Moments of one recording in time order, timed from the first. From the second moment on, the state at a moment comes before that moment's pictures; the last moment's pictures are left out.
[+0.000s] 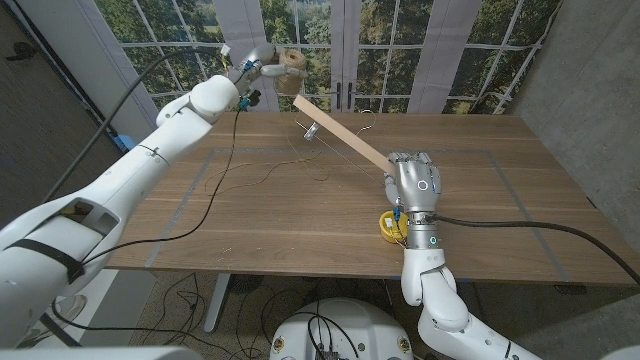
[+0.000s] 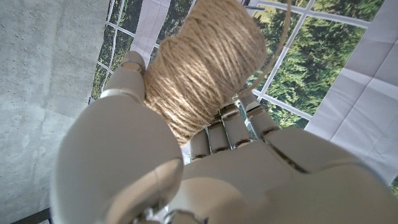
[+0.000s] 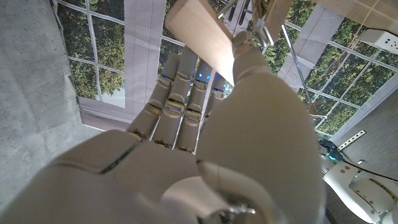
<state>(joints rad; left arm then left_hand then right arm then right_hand) 0.37 0.68 0.54 -1.51 -0.07 0.00 -0.05 0.89 0.01 0.44 -0.18 0.23 0.71 0.05 0.37 0.27 0.75 0.03 0.53 0.33 0.78 -0.06 0.21 0.17 0.37 0.08 0.54 0.20 -1.20 -0.58 -0.75 -2.01 -1.07 -0.77 -0.78 1.26 0.03 0.22 -0.13 0.24 0.91 0.01 0.47 0.21 0.96 0.02 0.56 0.43 1.01 0.00 0.50 0.84 0.55 -0.05 0.91 0.20</state>
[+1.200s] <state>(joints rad) 0.21 0.55 0.64 -1.44 0.01 -0.05 -0.10 0.89 0.01 0.45 -0.18 0.23 0.72 0.06 0.36 0.27 0.76 0.03 0.54 0.33 0.79 -0.06 0.20 0.17 0.37 0.07 0.56 0.20 -1.13 -0.59 -0.79 -1.98 -1.12 -0.66 -0.74 1.26 0.03 0.22 -0.13 0.24 0.91 0.01 0.48 0.21 0.97 0.02 0.56 0.44 1.01 0.00 0.48 0.86 0.53 -0.05 0.94 0.19</state>
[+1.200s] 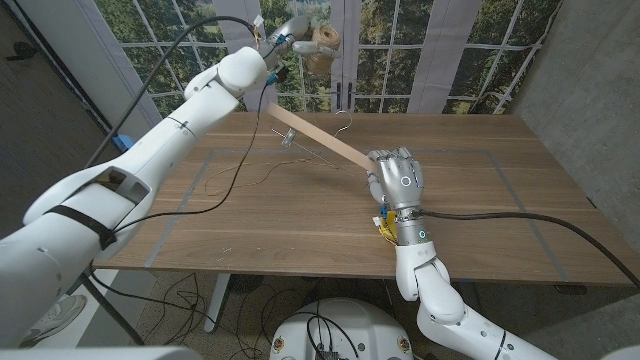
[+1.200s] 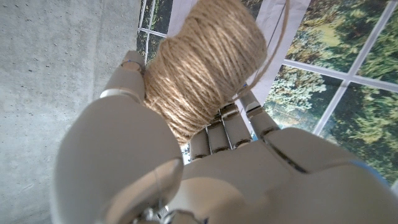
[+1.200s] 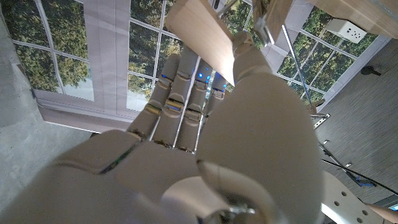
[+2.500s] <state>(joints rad) 0.32 0.60 0.54 -1.64 -0.19 -0.03 -0.20 0.89 0.01 0.46 -0.19 0.21 0.73 0.08 0.35 0.26 0.77 0.05 0.54 0.34 0.80 -0.04 0.21 0.18 0.38 0.06 0.57 0.20 -1.01 -0.55 -0.79 -1.87 -1.12 -0.66 -0.69 1.27 0.03 0.21 -0.13 0.25 0.91 0.01 0.49 0.21 0.97 0.02 0.56 0.44 1.02 0.00 0.46 0.88 0.52 -0.05 0.97 0.19</state>
